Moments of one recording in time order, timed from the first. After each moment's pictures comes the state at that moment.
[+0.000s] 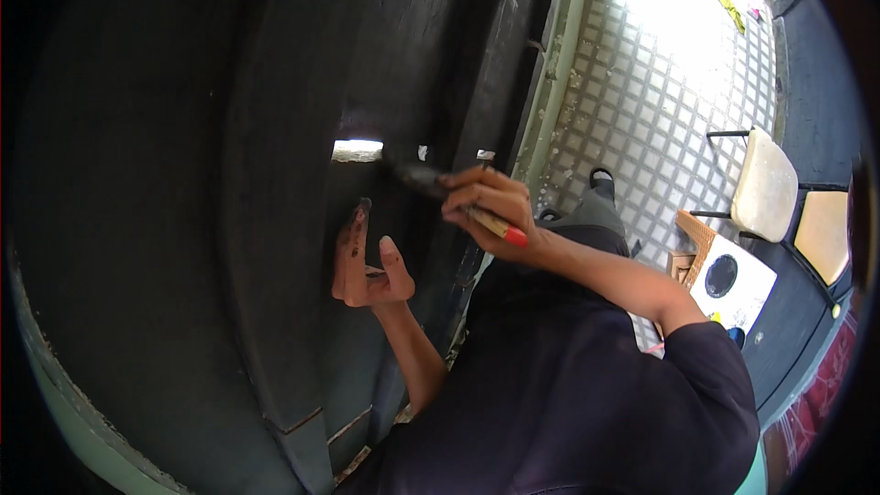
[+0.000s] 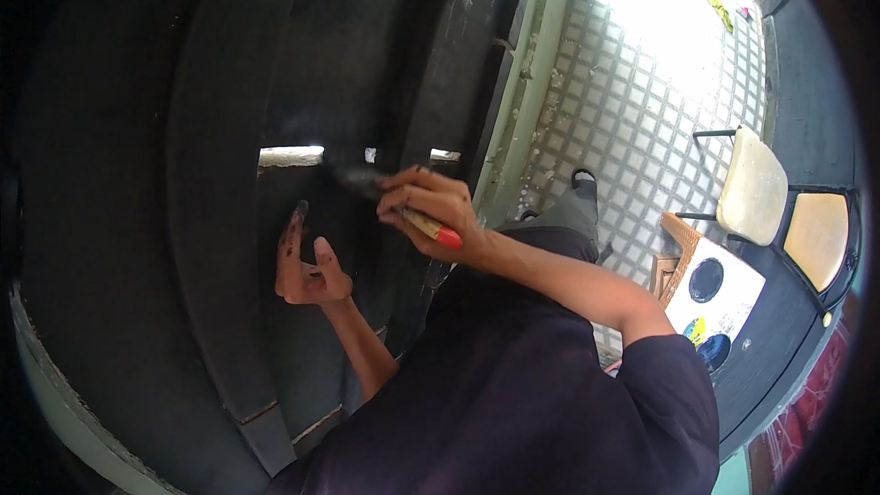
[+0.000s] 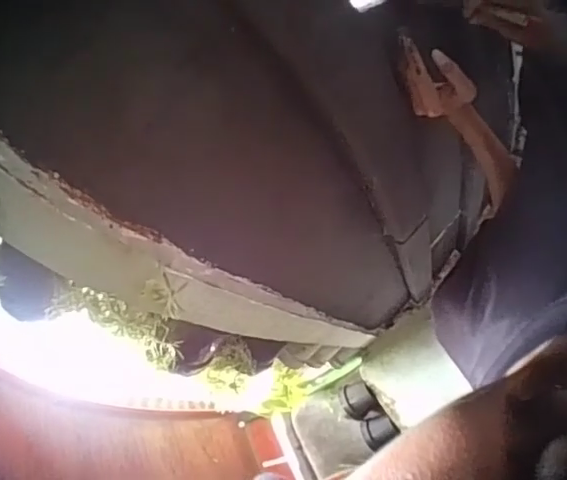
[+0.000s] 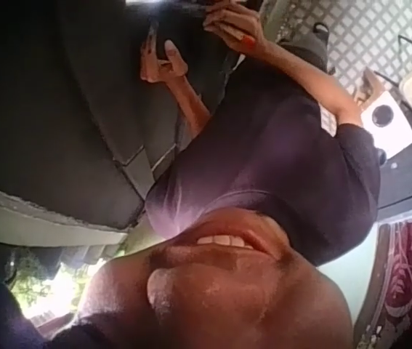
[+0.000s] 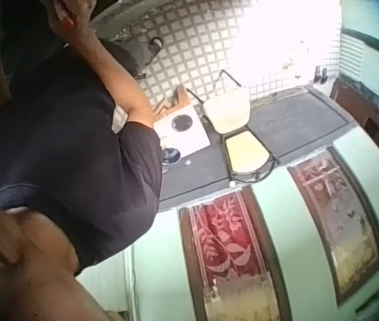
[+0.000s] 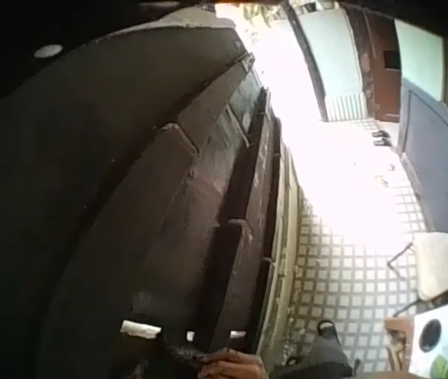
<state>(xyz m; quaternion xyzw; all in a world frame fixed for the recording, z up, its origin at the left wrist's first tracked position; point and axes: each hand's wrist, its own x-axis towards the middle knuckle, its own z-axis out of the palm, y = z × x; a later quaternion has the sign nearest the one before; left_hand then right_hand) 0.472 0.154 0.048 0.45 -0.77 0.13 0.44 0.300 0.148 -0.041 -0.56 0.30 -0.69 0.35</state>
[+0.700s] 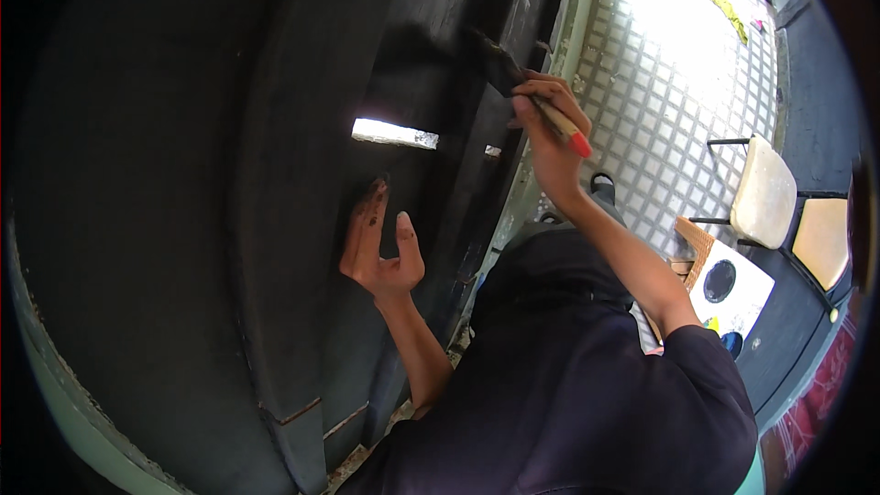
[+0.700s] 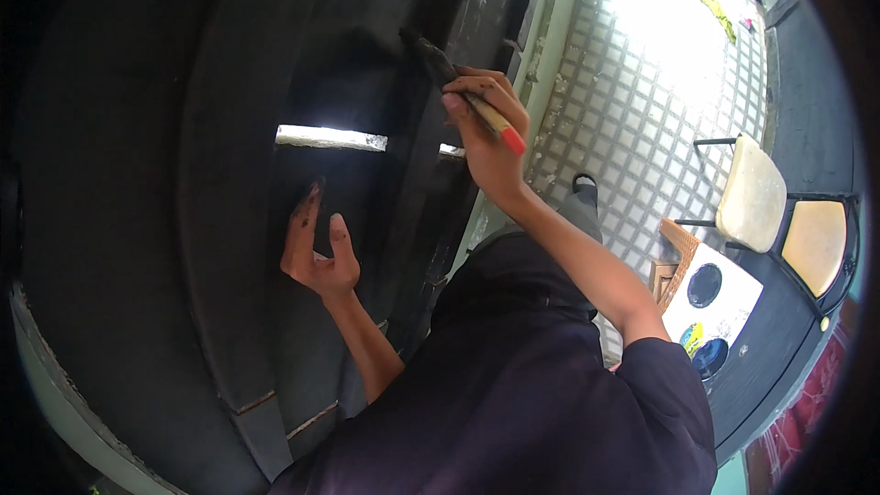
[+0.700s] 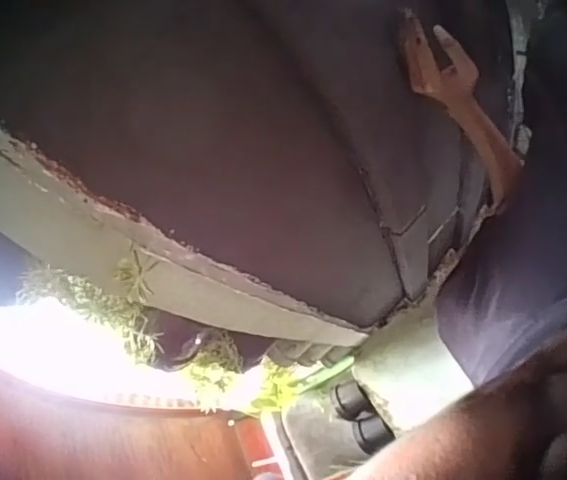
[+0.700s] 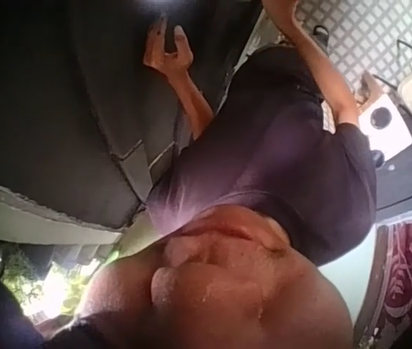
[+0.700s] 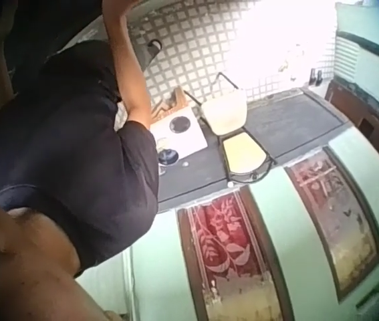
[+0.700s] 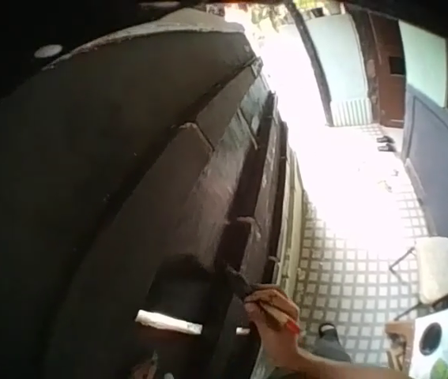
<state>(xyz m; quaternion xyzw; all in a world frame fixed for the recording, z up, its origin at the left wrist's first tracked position) 0.474 0.165 0.063 0.47 -0.79 0.07 0.38 0.272 0.108 -0.023 -0.30 0.40 -0.77 0.39</state>
